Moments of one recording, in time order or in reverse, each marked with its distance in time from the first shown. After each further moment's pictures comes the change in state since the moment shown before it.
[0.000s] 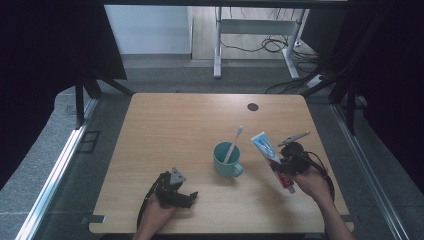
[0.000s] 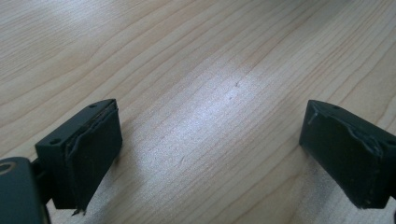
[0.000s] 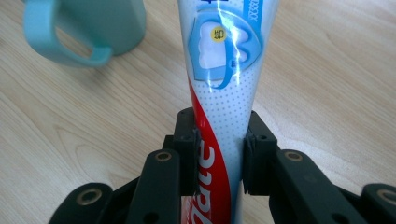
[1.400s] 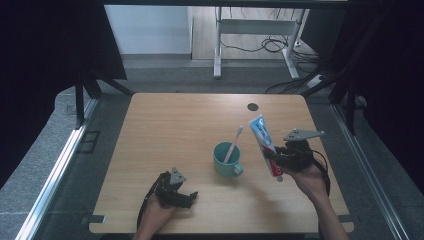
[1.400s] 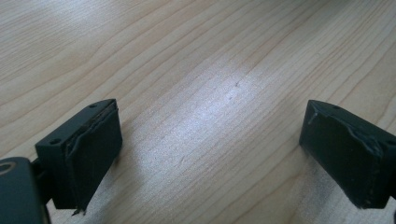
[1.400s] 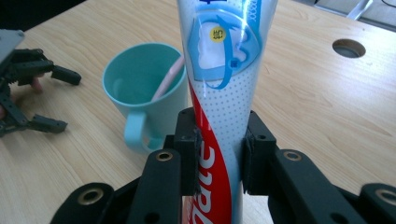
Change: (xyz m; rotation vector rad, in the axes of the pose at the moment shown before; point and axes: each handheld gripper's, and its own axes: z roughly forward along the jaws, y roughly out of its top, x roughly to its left) left arm 0.000 0.000 0.000 0.000 0.000 0.002; right arm 0.021 0.013 -0.035 -0.358 0.075 -0.038
